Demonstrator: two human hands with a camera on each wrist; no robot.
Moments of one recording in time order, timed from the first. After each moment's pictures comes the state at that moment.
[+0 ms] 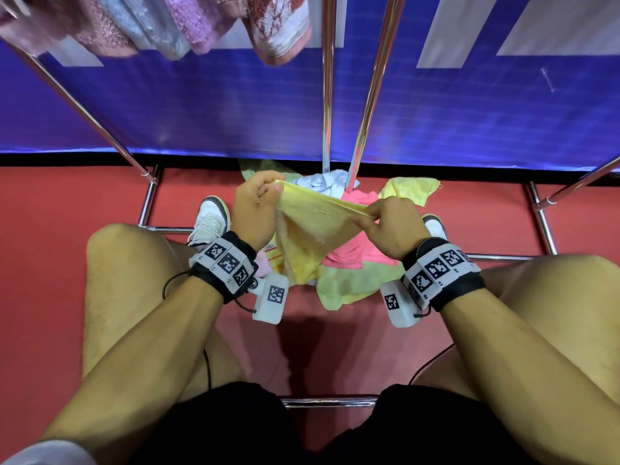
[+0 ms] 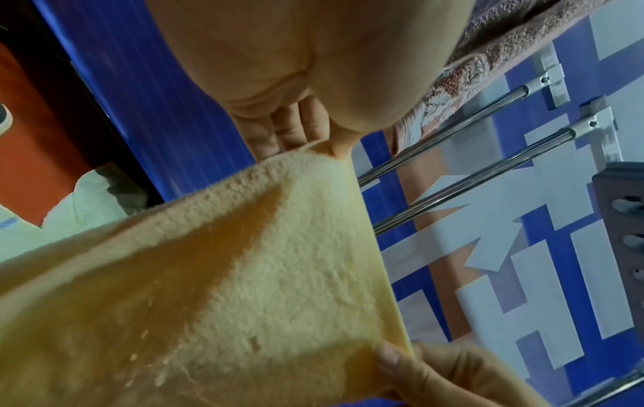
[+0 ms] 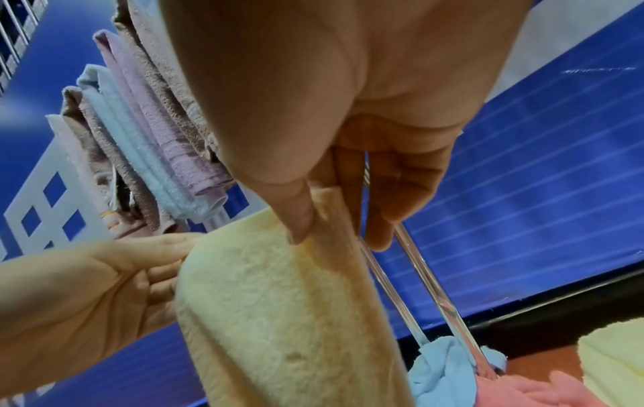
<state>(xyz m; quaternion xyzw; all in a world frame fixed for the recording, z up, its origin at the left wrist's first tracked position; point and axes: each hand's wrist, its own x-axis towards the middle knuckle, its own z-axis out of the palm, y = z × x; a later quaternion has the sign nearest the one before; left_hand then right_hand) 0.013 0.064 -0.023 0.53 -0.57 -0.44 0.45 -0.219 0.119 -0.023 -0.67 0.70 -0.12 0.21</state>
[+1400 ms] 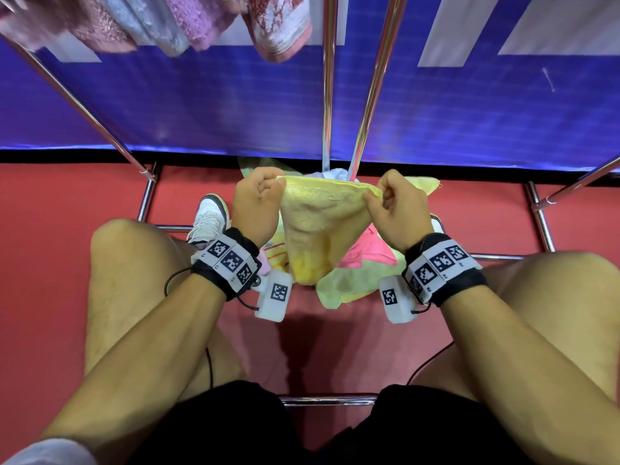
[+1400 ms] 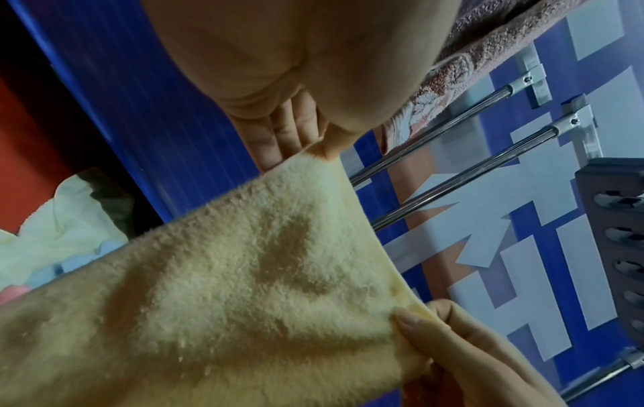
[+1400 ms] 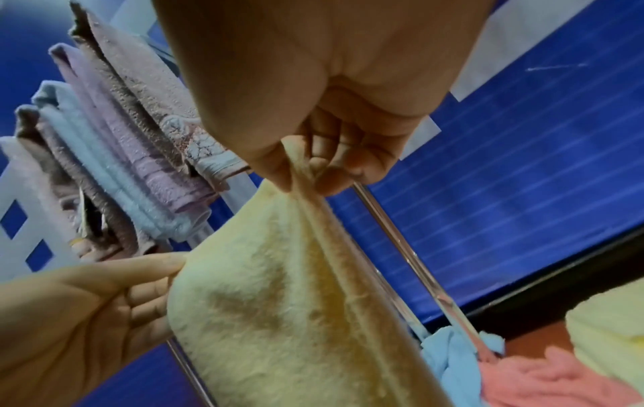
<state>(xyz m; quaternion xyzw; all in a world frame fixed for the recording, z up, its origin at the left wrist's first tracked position) 0.007 0.066 -0.009 0.57 -0.53 -0.45 0.43 -0.218 0.117 -0.017 -0.59 0.68 -0.37 0.22</state>
